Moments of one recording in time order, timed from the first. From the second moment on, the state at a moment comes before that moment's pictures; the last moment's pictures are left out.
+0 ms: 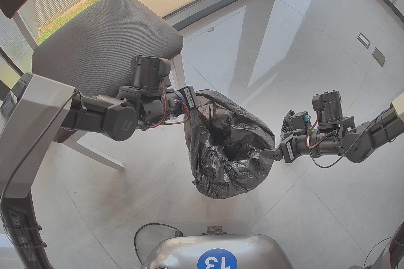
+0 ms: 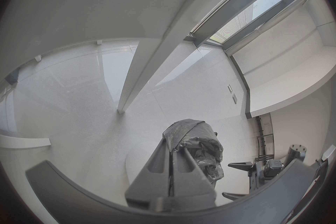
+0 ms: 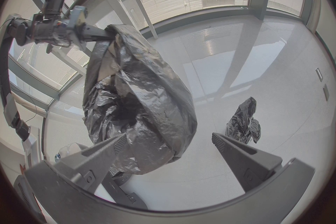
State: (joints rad) left arm -0.49 2.12 -1.48 -0.28 -0.05 -0.53; right arm 0.32 1.97 -0.97 -0.38 0.19 -0.17
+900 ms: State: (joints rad) left arm -0.49 2.14 -1.54 -0.24 -0.03 -0.50; right arm 0.35 1.93 -1.00 -0.39 0.19 -0.19
